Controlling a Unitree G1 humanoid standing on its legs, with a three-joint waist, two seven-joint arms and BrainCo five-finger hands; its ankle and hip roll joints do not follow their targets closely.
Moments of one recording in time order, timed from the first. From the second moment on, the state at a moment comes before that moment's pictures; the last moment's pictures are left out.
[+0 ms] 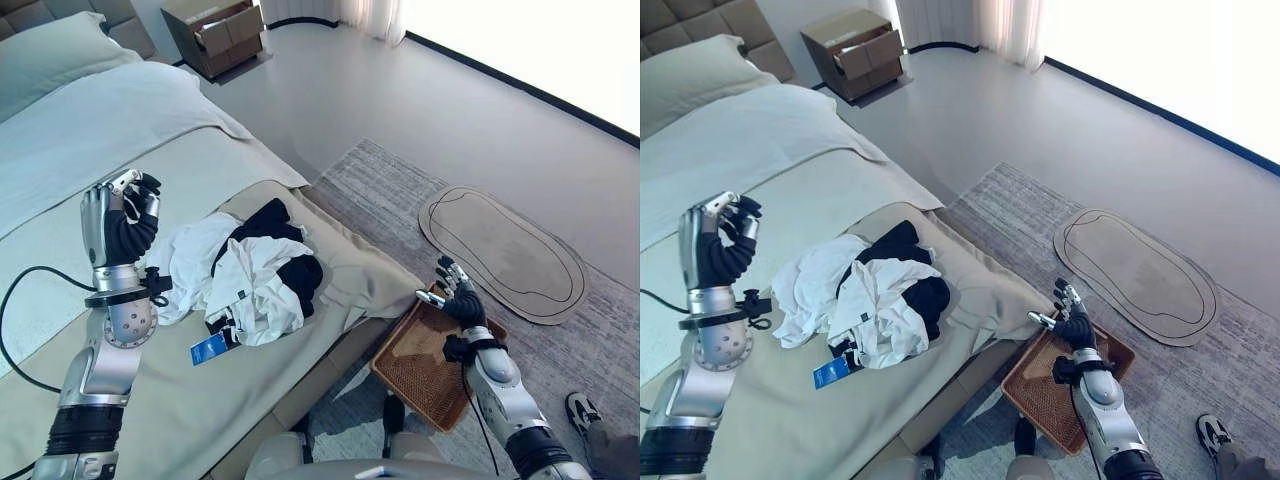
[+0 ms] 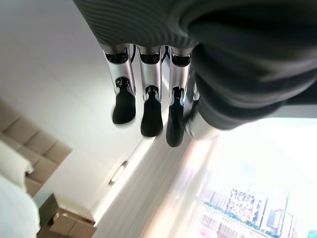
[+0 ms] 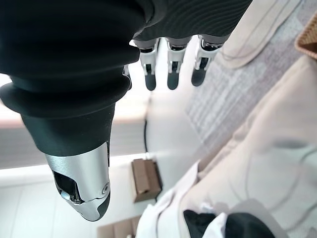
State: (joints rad) left arm -0.08 0.59 0.12 0.07 0.41 -0.29 0.52; right arm 0.00 -0.34 0.17 0.37 0.34 -0.28 -0.07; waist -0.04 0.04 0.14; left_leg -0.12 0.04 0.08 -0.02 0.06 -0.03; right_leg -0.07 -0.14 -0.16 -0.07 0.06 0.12
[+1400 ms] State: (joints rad) left arm -0.58 0.69 -0.22 0.69 0.69 -0.01 0.63; right arm -0.13 -0.37 0.17 0.27 0.36 -0.32 -0.14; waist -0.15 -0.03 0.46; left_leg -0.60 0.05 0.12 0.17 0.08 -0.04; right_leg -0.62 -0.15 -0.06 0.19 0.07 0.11
